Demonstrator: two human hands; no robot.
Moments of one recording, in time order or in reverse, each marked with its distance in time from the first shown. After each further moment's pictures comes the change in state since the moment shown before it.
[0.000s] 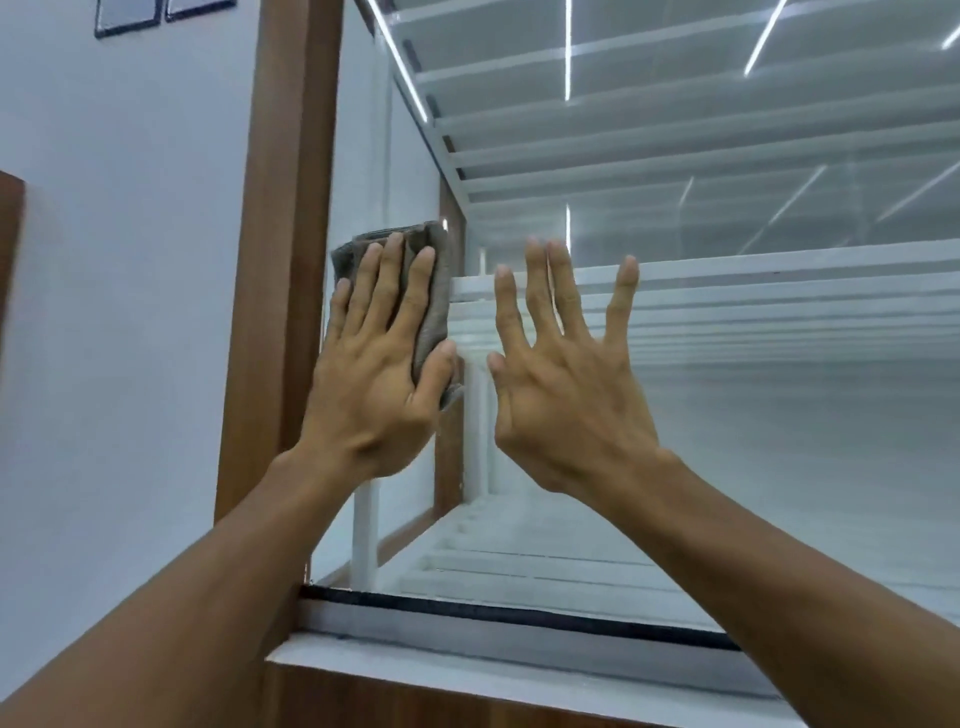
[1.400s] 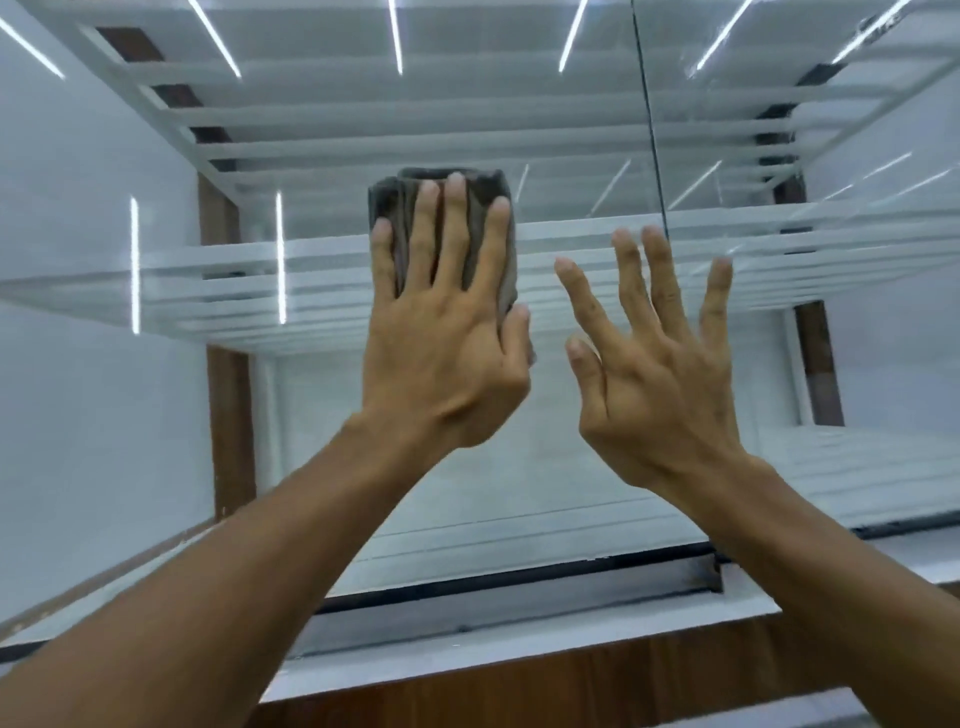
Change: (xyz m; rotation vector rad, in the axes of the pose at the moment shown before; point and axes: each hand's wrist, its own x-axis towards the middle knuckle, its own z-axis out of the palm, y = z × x) left_hand 0.063 0.275 0.079 -0.026 -0.020 0.126; right_hand -0.151 0.238 -0.055 -0.163 0.110 0.226
